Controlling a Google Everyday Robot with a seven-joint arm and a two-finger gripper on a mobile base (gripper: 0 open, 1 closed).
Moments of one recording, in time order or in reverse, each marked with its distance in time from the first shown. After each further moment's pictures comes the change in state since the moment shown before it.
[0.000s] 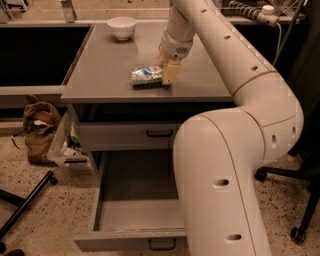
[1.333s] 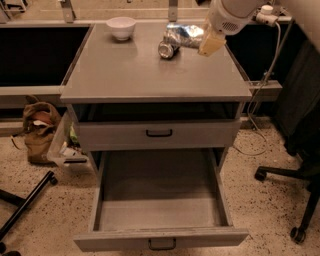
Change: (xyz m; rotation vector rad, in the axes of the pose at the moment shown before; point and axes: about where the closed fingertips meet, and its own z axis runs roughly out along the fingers) arm 0.040 0.045 -0.170 0.461 0.083 0.275
